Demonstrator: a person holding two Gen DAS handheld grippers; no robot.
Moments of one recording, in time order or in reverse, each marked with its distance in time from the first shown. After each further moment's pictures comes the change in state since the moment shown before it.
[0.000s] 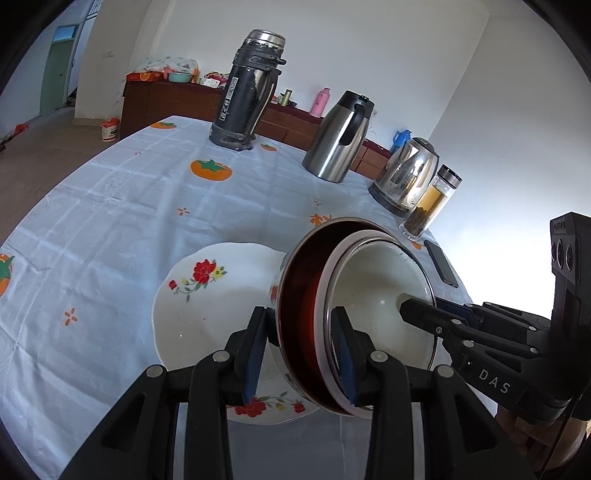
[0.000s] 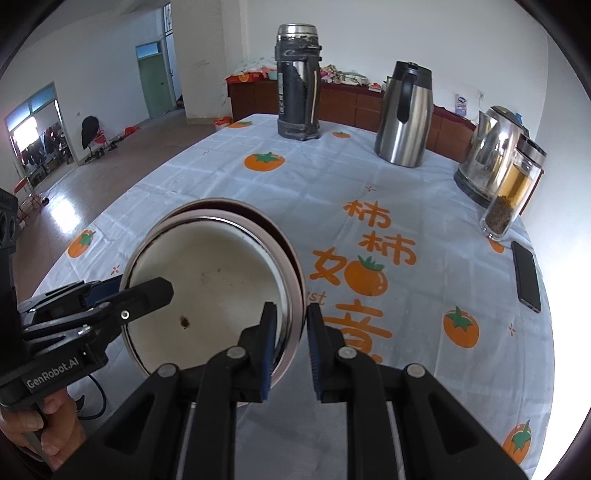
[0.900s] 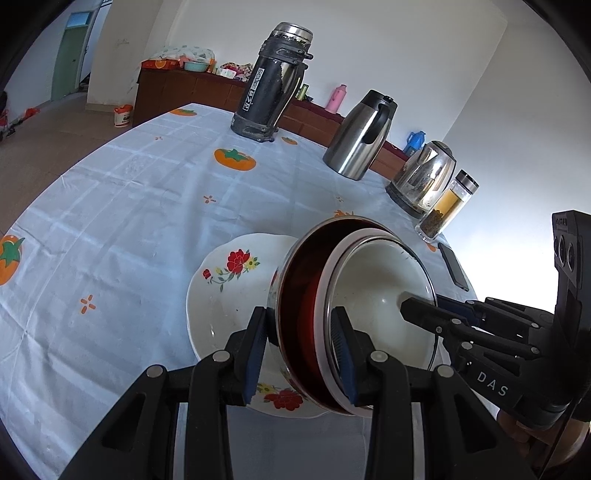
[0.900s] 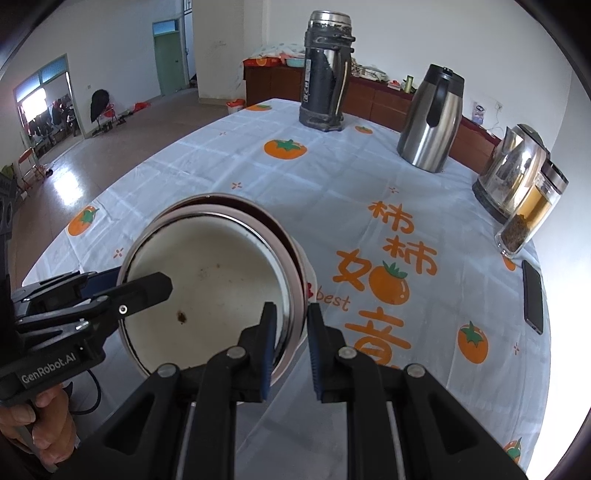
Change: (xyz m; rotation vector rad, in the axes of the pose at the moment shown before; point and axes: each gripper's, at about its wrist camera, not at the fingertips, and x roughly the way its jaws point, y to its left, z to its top) left arm -0.002 0.026 -0.001 -0.053 0.027 0.023; right arm 0.019 0.027 0.010 -0.087 0.059 -0.003
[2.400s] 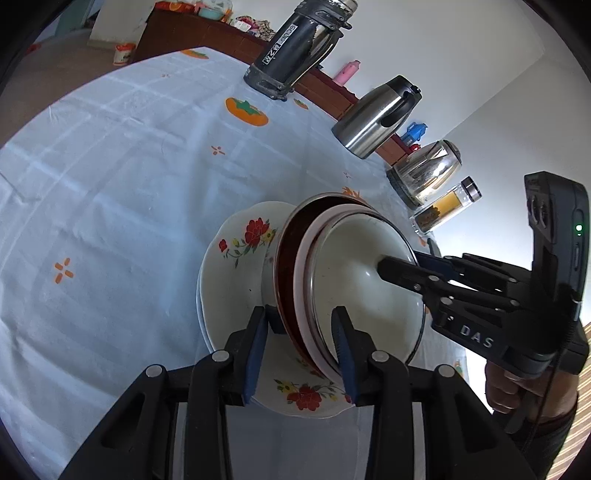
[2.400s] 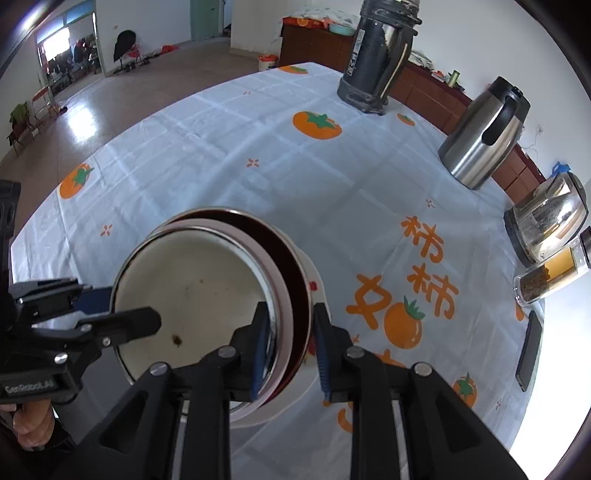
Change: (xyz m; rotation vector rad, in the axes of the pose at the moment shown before) left arm 0.022 0.044 0.006 -0.172 0.161 -0.136; right arm 0.050 0.014 0.052 -0.179 0.171 0.017
